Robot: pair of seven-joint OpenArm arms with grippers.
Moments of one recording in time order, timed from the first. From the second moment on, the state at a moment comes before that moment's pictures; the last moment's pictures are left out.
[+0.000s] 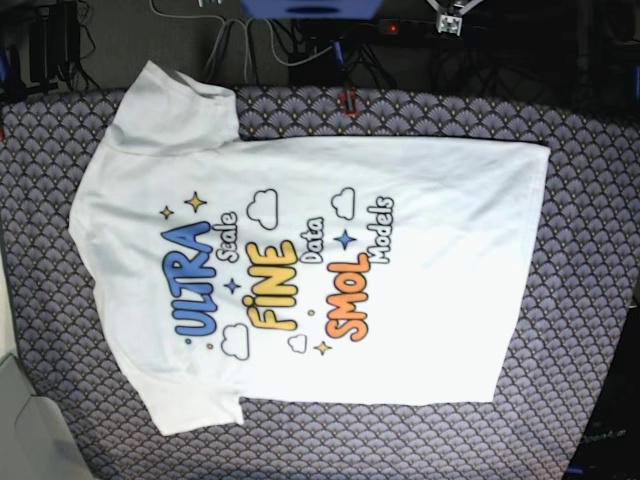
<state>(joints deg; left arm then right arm) 33.9 -8.1 3.6 57.2 -2.3 -0.8 0.6 -38.9 3.1 -4.4 57.4 -0.4 0.0 -3.8</state>
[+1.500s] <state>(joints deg) 36.0 -6.8 -6.2 106.8 -2.3 -1.4 14.2 -41.6 8.1 8.5 110.1 0.2 0.3 -23.1</state>
